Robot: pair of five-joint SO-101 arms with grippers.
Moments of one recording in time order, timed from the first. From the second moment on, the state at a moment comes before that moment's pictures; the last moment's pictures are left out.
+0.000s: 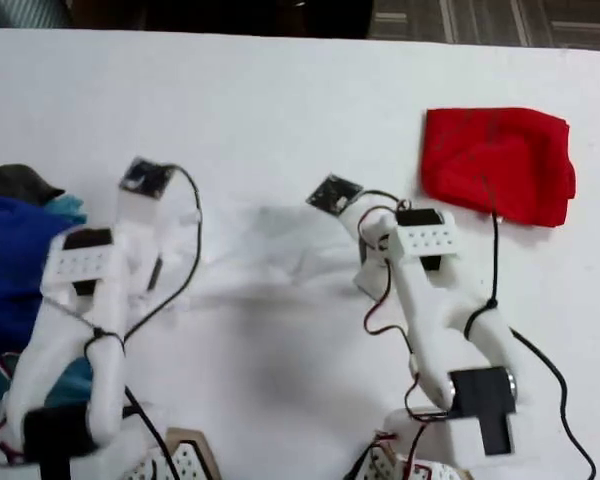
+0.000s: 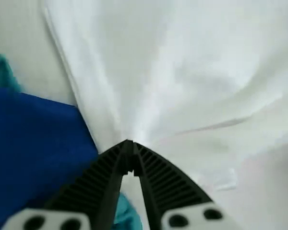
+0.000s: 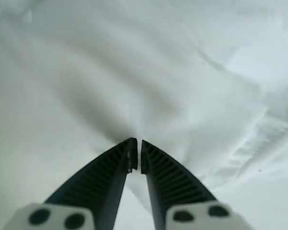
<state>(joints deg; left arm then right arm) -14.9 -20.2 45.1 58.0 -21.8 -9.1 -6.9 36.7 61.3 47.2</state>
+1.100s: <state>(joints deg) 8.2 -15.7 52.1 52.5 -15.0 -2.6 -10.0 40.9 61.3 41.4</state>
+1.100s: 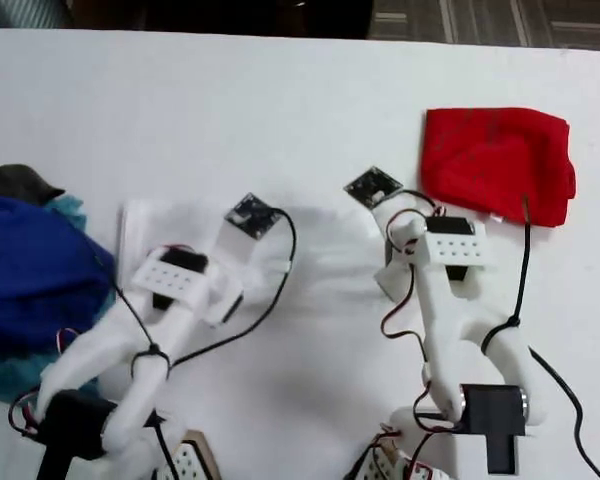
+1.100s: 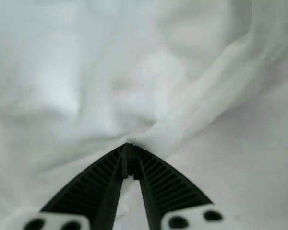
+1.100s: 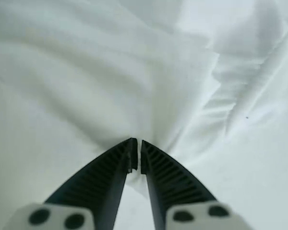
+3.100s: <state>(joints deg) -56.4 8.4 4.0 78.4 -32.9 -2.5 -10.0 33.1 68.7 40.9</state>
